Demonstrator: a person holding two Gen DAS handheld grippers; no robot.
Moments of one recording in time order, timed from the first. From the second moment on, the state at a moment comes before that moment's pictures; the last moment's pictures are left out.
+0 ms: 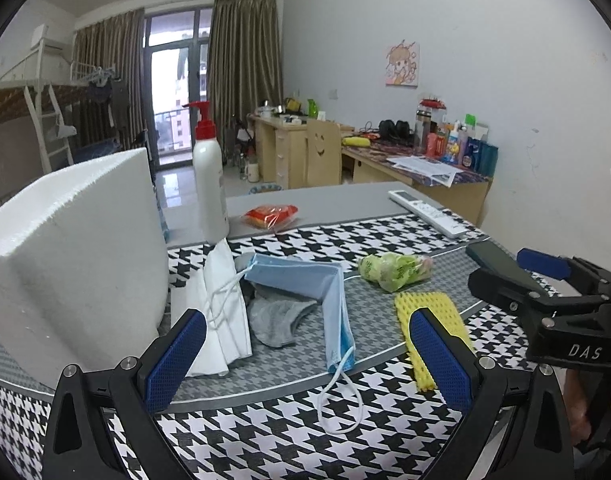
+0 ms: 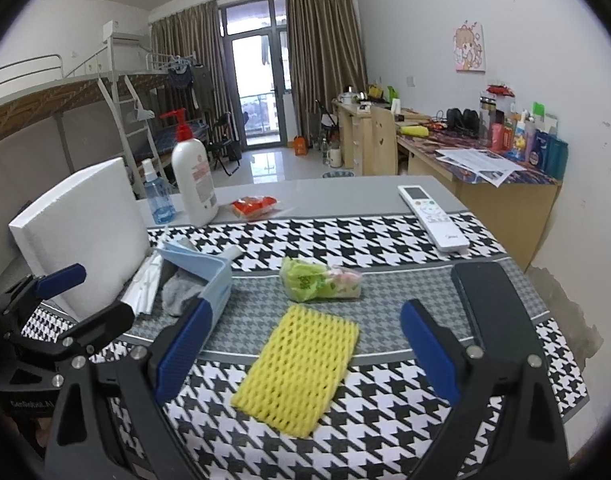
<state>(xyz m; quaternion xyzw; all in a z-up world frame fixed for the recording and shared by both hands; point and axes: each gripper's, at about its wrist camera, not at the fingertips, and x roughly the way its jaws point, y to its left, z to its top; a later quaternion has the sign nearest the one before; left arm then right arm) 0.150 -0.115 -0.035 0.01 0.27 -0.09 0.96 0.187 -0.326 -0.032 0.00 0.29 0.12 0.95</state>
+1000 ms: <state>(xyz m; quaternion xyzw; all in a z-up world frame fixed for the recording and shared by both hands) 0.204 -0.139 -0.071 0.02 0.36 -0.09 0.93 0.247 -0.328 -0.051 -0.01 0.35 0.13 0.93</state>
